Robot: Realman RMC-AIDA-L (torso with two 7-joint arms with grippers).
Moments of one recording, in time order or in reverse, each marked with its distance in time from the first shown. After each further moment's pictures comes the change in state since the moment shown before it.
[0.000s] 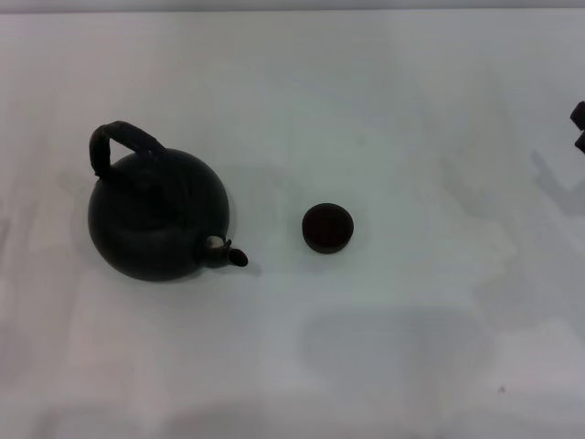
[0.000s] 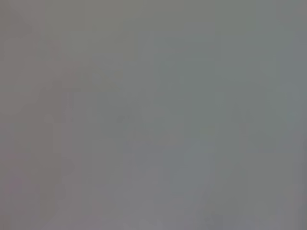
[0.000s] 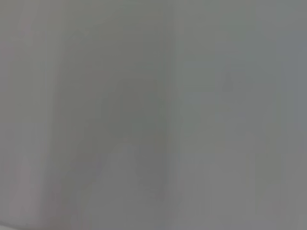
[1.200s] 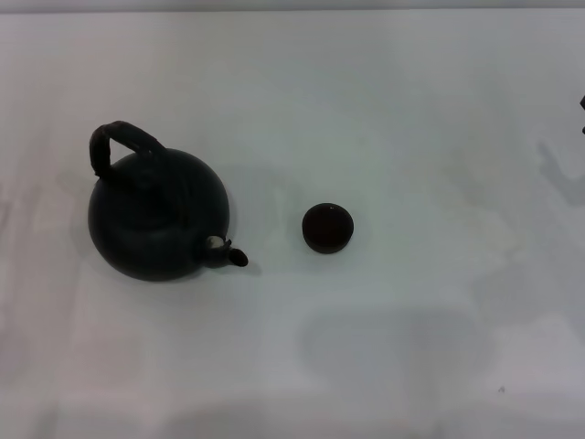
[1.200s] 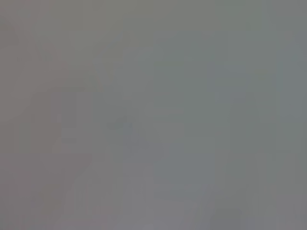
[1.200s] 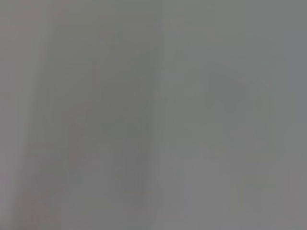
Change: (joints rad) left arm -0.049 0.006 -0.001 -0.004 -0.034 -0.038 0.051; right arm 0.017 0.004 0.059 0.031 0.012 -0.009 -0.091
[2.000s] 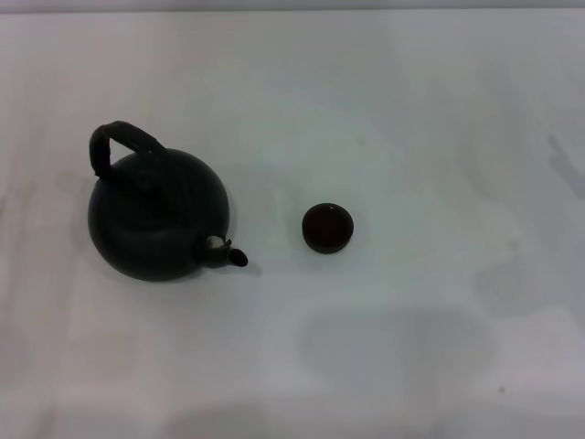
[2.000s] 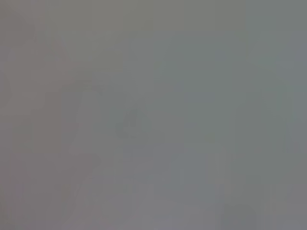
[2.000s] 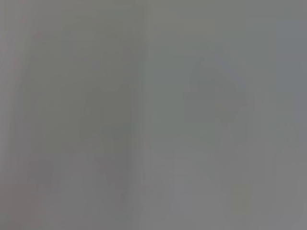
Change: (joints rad) left arm -0.012 -0.001 0.000 0.000 -0.034 -0.017 -0.021; right arm 0.007 0.000 0.012 -0.010 0.027 -0.023 0.009
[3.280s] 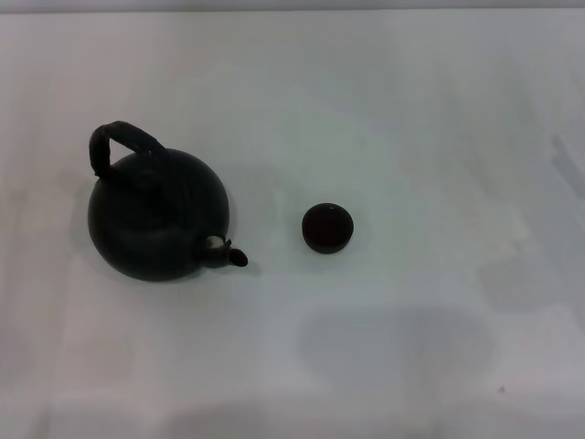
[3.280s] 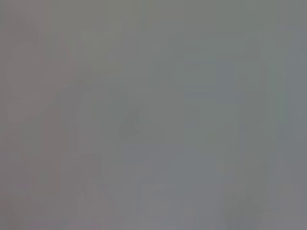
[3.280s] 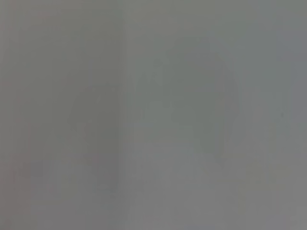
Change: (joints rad) left arm 0.015 0.003 0.006 0.009 0.000 -0.003 0.023; right arm 0.005 0.001 0.015 0.035 0.014 -0.047 0.037
